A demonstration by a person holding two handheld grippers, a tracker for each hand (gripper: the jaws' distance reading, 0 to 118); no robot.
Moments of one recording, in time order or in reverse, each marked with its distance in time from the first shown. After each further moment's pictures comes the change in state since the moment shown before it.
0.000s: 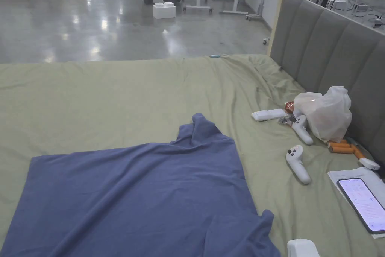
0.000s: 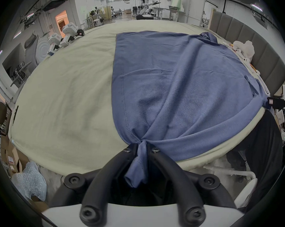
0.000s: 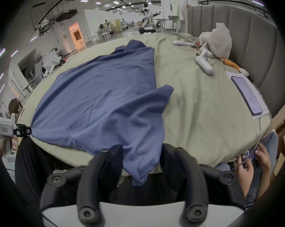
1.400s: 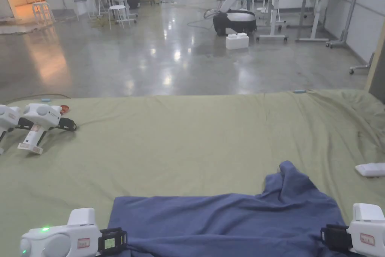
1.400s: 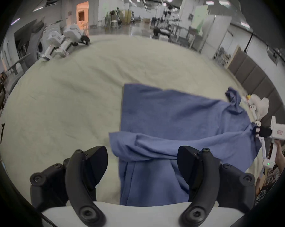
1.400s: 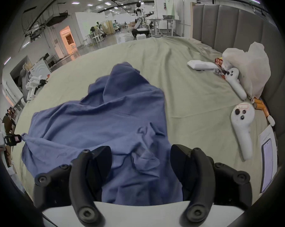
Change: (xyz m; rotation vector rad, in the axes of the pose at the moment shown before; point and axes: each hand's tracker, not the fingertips) left arm -0.055 0.225 -0.067 0.186 -0.041 0.249; right arm 0.003 0.230 -0.143 0.036 -0.048 -0.050
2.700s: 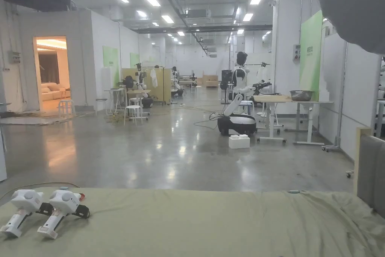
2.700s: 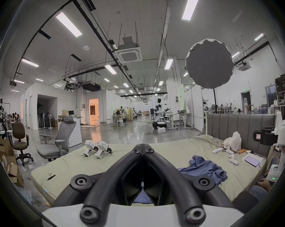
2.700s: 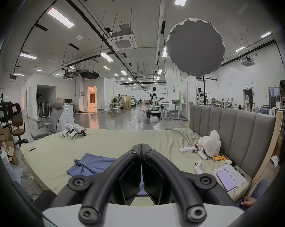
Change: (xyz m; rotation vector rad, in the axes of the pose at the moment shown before) left arm 0.123 -0.168 0.405 0.930 0.091 -0.236; right arm -0.102 -0.169 0.369 0.824 0.064 0.137
